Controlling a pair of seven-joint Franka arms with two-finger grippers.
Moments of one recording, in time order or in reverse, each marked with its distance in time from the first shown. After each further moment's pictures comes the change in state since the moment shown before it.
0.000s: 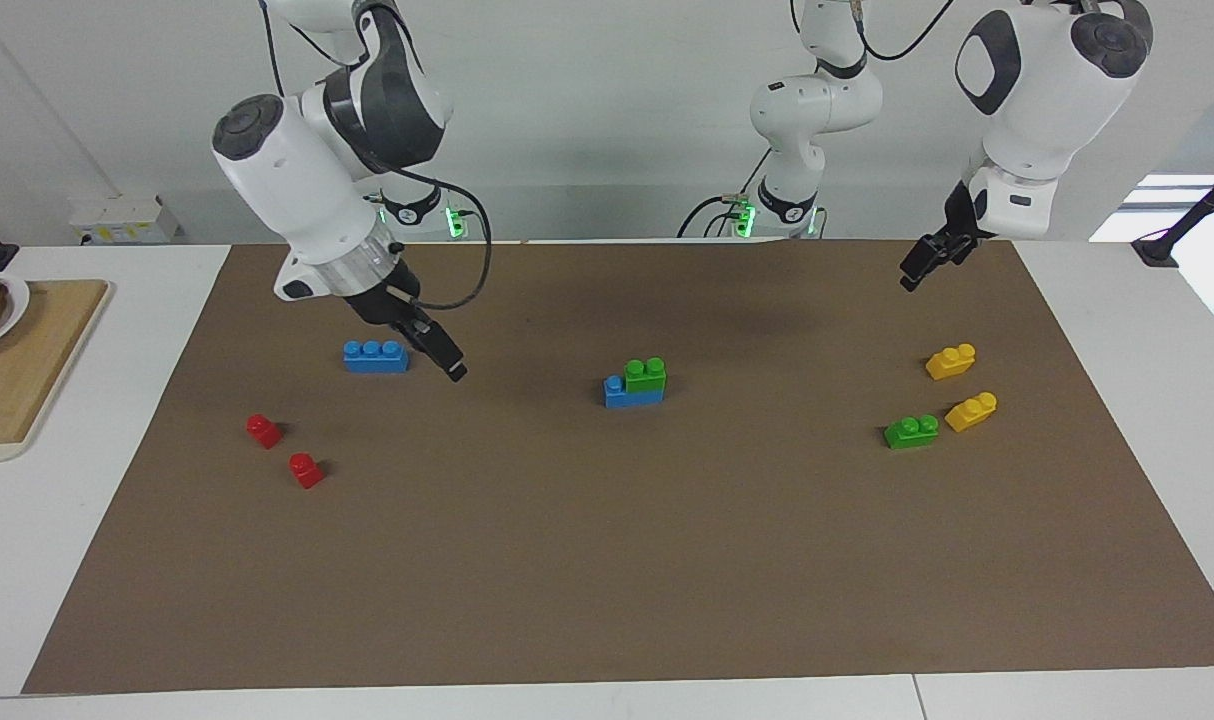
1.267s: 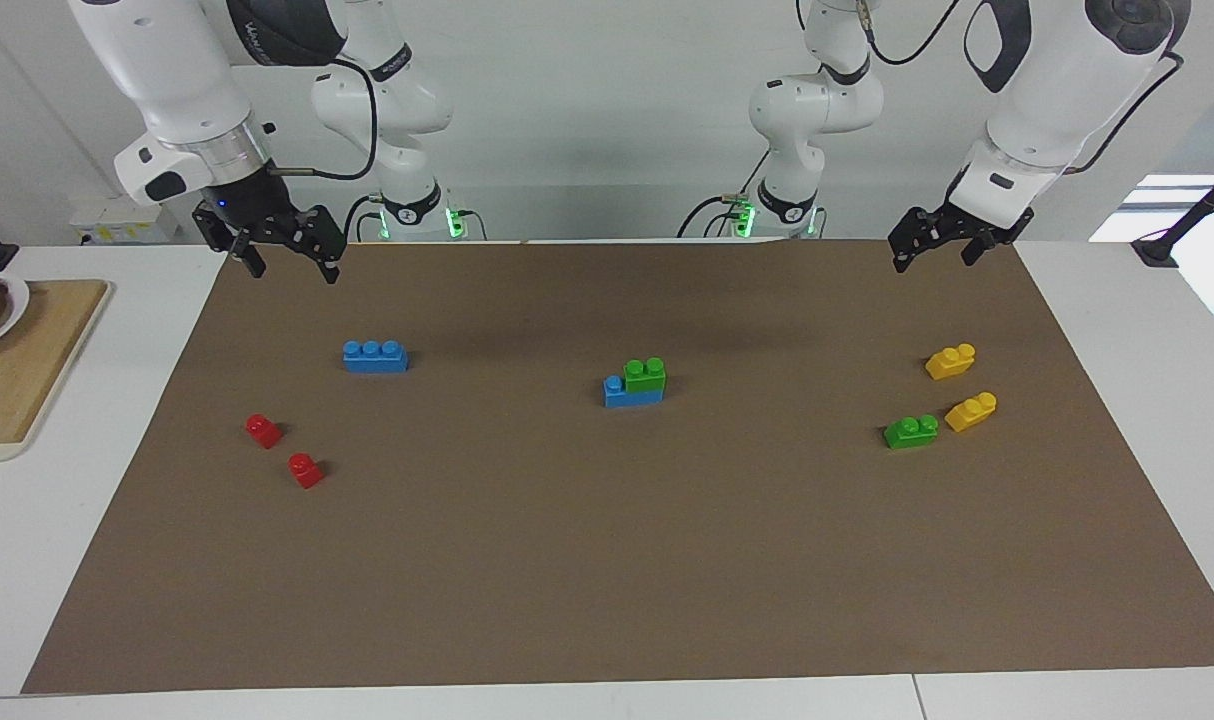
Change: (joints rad) left arm -0.076 0.165 0.021 0.303 0.036 -0.197 0.336; right arm -0.134 -0.169 0.000 0.012 -0.240 -0.256 -0.597
